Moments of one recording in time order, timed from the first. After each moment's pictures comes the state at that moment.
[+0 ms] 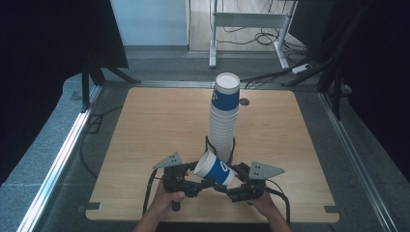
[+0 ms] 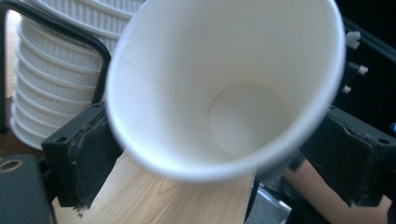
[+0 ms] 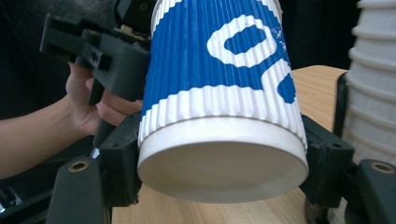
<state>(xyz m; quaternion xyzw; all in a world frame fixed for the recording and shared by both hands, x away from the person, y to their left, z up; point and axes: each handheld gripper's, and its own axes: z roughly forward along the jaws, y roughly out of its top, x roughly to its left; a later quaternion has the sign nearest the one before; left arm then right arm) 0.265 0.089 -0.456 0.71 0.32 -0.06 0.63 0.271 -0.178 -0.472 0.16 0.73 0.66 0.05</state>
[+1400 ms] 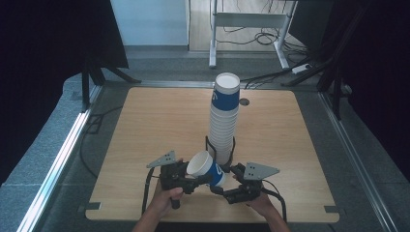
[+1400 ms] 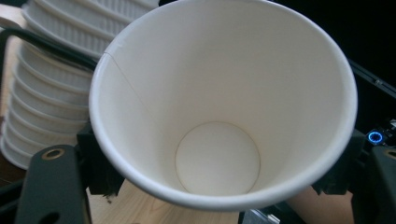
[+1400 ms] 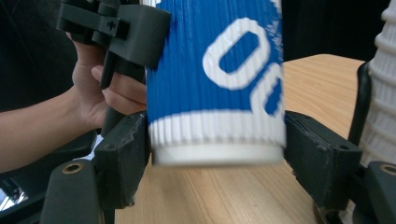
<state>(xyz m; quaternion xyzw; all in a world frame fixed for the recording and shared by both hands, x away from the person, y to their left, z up) 0.269 0.103 -0.456 0.68 0.30 -0.07 0.67 0.268 -0.170 -0.470 0.16 0.75 0.64 0.05</state>
